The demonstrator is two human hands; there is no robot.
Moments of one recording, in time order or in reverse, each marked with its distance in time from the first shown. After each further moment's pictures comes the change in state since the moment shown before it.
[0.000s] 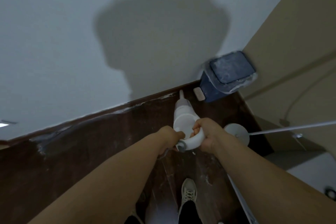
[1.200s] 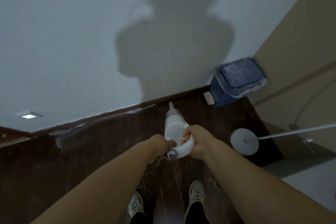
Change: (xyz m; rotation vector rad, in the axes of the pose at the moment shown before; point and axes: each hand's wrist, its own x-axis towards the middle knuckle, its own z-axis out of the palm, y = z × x) left_hand -0.053 -0.079 -0.029 0.012 0.076 -0.071; right_hand -0.040 0.064 0.039 -0.113 -0.054 0.051
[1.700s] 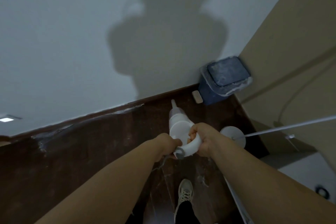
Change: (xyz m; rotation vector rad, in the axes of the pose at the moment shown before) left_hand 0.009 0.053 0.052 -0.005 -0.066 0.005; right_hand 0.002 -0.031 -0.062 -0.043 0.070 -0.023
